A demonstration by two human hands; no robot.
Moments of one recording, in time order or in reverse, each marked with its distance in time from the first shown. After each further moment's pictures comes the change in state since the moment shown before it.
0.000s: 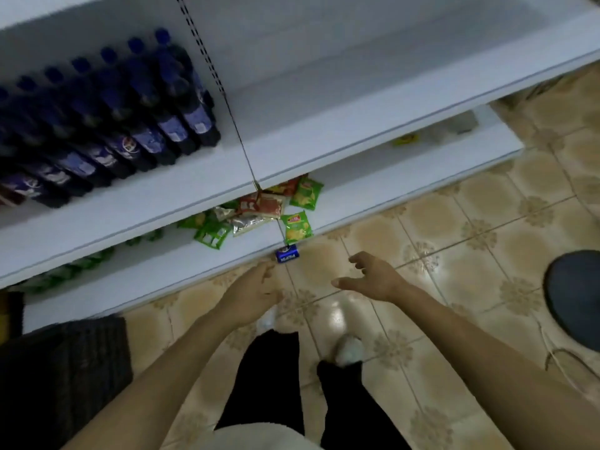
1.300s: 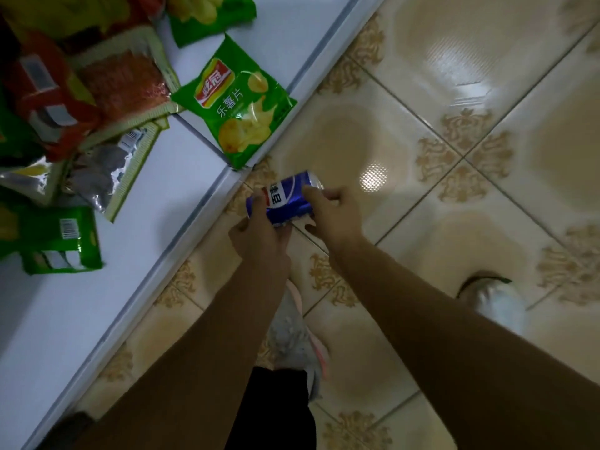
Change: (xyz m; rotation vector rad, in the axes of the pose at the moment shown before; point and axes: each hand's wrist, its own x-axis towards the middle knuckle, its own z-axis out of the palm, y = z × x) left_hand 0.504 -0.273 0.254 -1.054 0.352 -0.650; right_hand 0.503 0.154 0.333 1.445 0.423 0.552
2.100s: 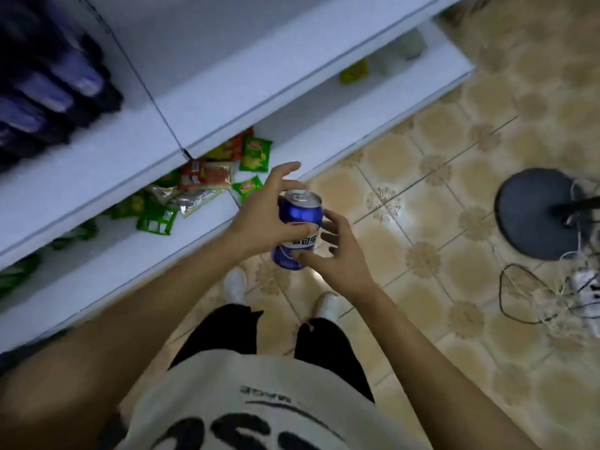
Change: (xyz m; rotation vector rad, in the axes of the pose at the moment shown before) left_hand -0.574 0.191 -0.093 0.837 -0.699 0.945; right_hand -0.519 -0.234 -0.213 -0.604 -0.285 -0.598
